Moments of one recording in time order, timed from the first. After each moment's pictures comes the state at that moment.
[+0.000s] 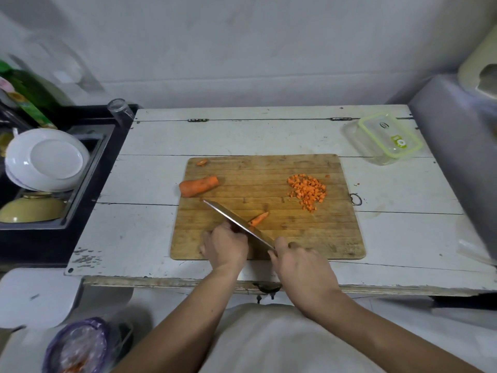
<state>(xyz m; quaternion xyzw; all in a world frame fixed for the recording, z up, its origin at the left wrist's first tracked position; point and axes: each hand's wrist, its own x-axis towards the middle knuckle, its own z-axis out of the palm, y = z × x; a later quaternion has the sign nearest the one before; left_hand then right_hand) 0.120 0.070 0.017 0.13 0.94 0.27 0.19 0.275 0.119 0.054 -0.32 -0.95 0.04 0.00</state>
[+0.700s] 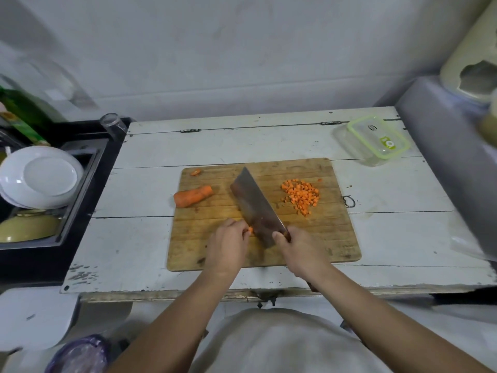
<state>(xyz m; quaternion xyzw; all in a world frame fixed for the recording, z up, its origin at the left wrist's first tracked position) 0.104 0.075 0.014 0.46 0.87 0.19 0.07 0.259 0.162 0.061 -0.49 -0.76 0.43 0.00</state>
